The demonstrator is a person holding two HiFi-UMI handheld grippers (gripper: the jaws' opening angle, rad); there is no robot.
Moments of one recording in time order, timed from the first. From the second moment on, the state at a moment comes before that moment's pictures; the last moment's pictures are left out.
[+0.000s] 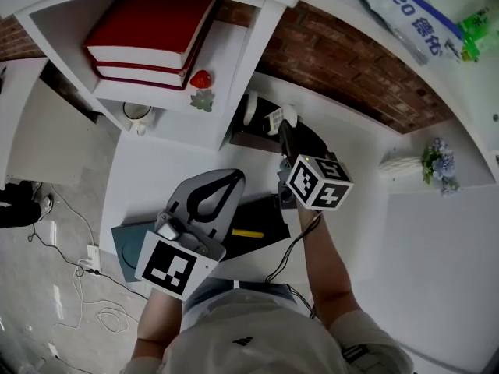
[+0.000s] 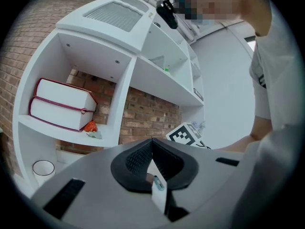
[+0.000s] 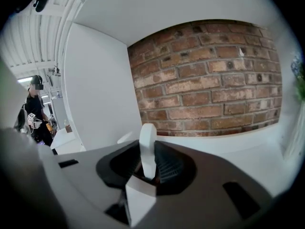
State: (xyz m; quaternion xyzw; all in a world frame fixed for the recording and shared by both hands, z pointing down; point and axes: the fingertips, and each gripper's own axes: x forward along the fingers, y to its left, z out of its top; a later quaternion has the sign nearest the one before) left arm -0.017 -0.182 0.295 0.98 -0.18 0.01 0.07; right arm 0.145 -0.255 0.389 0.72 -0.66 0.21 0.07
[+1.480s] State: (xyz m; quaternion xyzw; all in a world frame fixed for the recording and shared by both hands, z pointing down) left arm -0.009 -0.110 0.280 0.96 -0.28 0.01 0.06; right arm 0.103 -0.131 0.371 0.60 -0.76 0.25 0.05
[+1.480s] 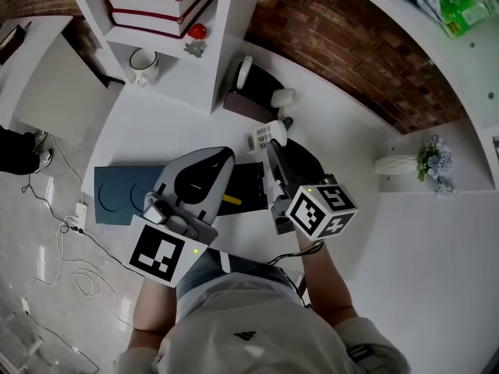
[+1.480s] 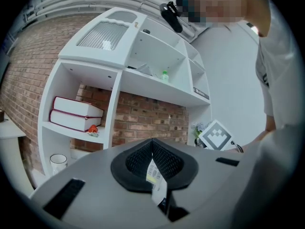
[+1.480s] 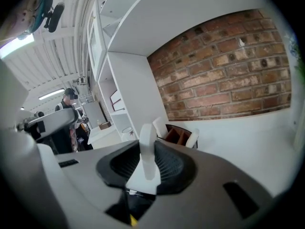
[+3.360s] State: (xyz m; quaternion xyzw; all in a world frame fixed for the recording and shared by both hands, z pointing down) left arm -0.064 -0.096 0.288 0.92 -0.37 0.00 0.07; right arm 0.019 -0.078 0.475 0.50 -0.79 0.34 0.13
